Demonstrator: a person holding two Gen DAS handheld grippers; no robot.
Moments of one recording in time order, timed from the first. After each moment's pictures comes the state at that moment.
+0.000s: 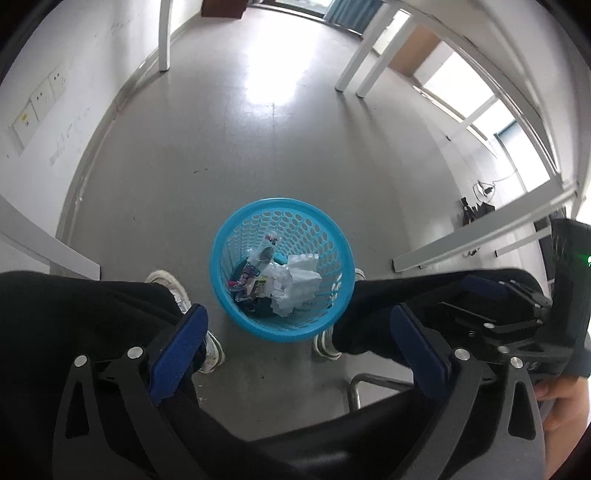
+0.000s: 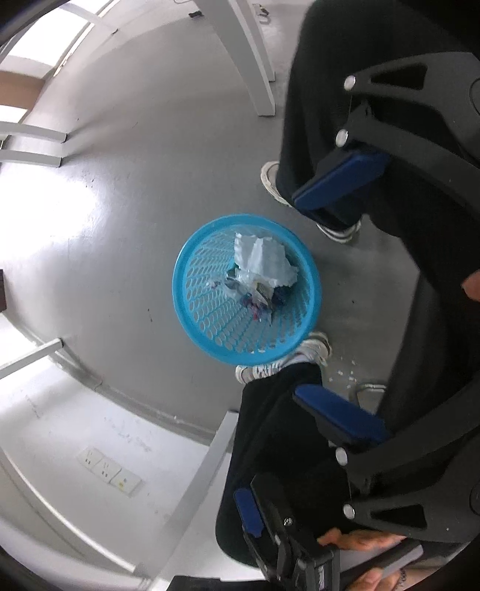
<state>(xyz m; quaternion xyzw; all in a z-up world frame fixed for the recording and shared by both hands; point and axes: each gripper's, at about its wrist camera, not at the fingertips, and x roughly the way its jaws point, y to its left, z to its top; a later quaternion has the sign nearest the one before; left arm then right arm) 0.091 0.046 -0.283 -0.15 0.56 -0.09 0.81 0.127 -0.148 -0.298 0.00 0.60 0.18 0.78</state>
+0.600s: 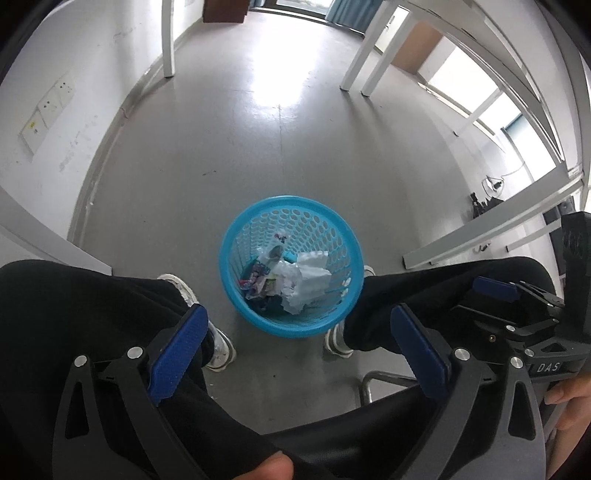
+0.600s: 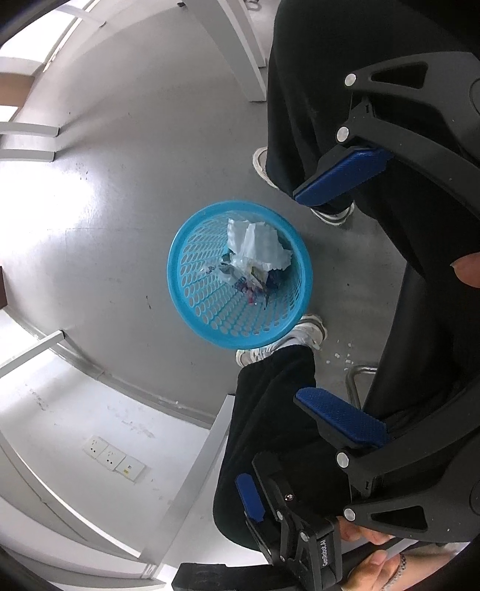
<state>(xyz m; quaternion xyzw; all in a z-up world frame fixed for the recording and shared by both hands) 0.084 0.039 -0.285 -0.13 0.56 -0.08 0.81 0.115 -0.156 -0.295 0.02 0.60 0.19 0.77</state>
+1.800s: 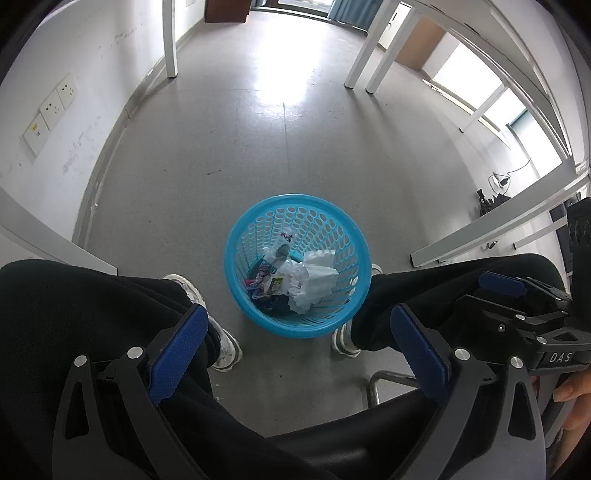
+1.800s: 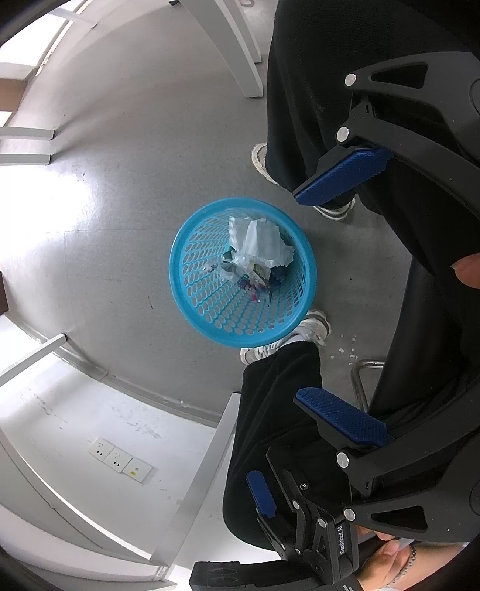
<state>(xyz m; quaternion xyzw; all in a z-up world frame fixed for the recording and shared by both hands) 0.086 0.036 -0.285 -0.12 0.56 -0.06 0.82 0.124 -0.156 -0.298 0.04 0.60 0.19 0.77</state>
